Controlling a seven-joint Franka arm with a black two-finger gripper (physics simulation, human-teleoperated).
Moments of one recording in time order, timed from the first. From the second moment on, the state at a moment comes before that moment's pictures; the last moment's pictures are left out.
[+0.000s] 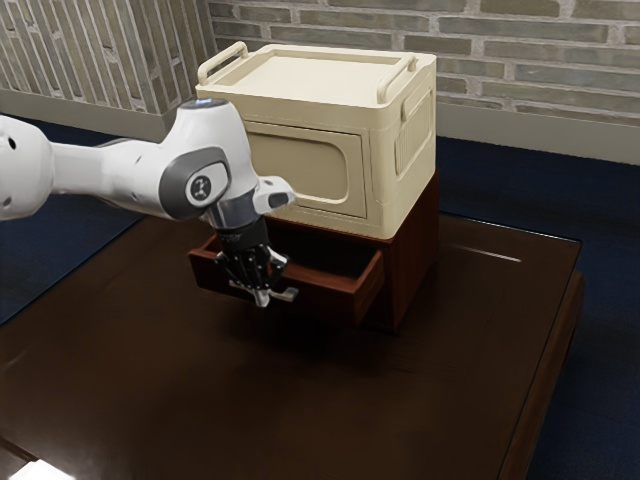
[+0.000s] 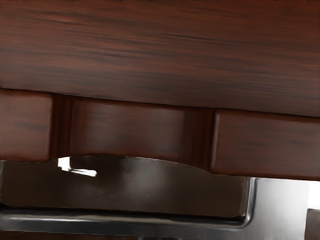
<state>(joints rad) 0.18 0.08 -0.33 -2.05 -0.10 2.11 -0.24</state>
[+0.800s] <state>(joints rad) 0.18 0.22 -0.33 -1.90 -0.03 2.19 -0.19</state>
